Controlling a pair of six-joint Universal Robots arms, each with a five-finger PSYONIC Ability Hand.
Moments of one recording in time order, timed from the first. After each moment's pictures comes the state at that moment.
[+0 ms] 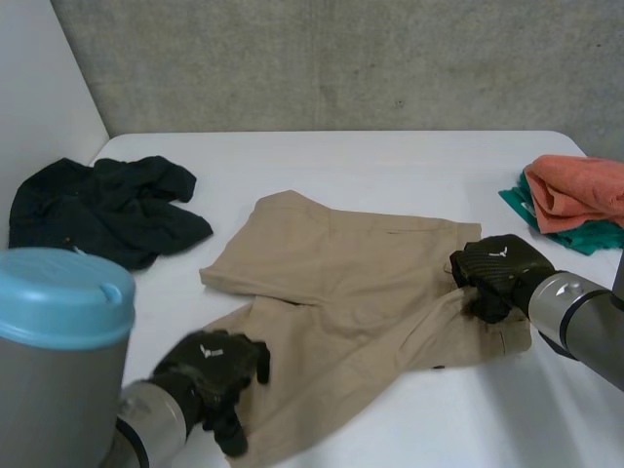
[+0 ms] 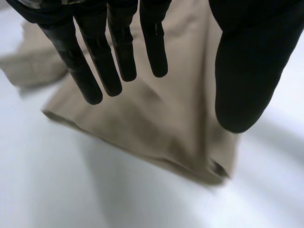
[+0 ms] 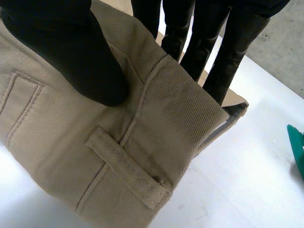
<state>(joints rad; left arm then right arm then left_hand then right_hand) 3.99 -1.74 -1.75 2.78 -1.67 3.17 1.79 -1.27 1.69 0.10 1.30 2.65 0.53 0.52 0.56 0.55 0.34 1.01 1.17 1.19 1.19 0.99</state>
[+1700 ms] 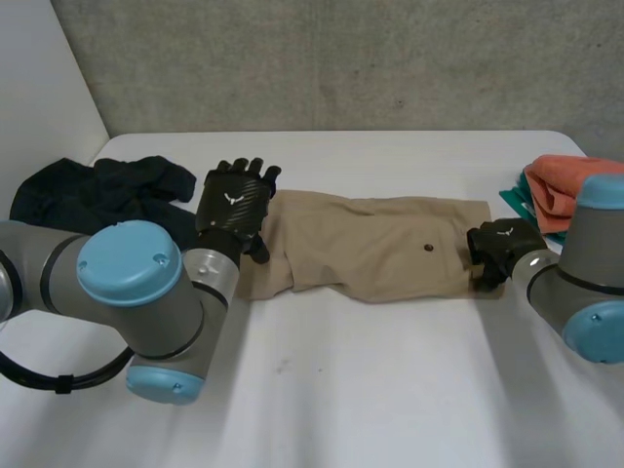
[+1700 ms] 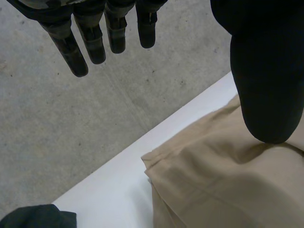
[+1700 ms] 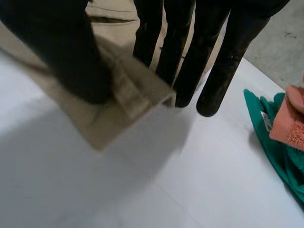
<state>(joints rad) 4.12 -2.11 -1.54 3.68 -1.69 3.41 1.77 -0.89 1.38 -0.05 1.47 2.68 0.19 0.20 0.21 0.20 0.04 0.77 0.99 0.98 0.98 0.78</state>
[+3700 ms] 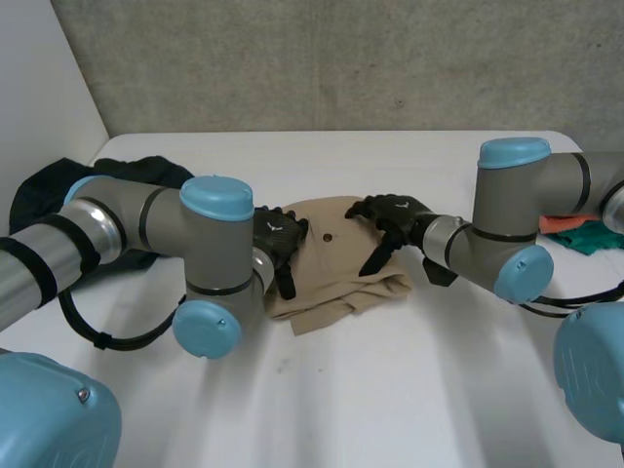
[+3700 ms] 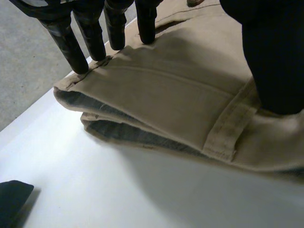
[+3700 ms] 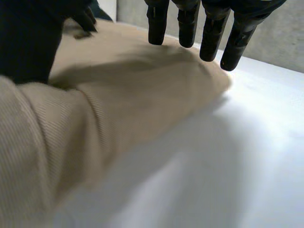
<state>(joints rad) 4.08 -2.52 -0.88 3.02 -1.68 3.51 1.97 -0.51 0.64 0.31 1.19 3.00 0.19 0.20 0.21 0.20 0.04 0.20 0.22 0.21 0.23 0.06</state>
